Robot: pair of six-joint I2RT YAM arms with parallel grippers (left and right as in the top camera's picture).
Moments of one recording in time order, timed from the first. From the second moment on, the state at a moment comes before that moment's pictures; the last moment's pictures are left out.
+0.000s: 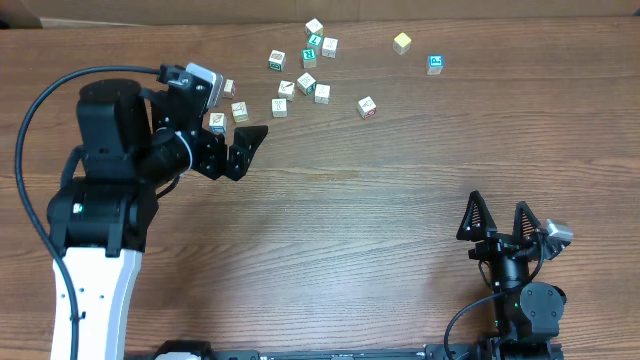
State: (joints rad) left arm -0.05 1.20 1.35 -0.77 0.47 0.15; right arm -0.01 0.01 0.02 -0.03 0.03 0.46
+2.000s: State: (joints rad) left arm -0.09 1.89 2.05 -1.35 0.12 -0.32; right arm -0.01 0.01 0.02 -0.03 0.03 0.46
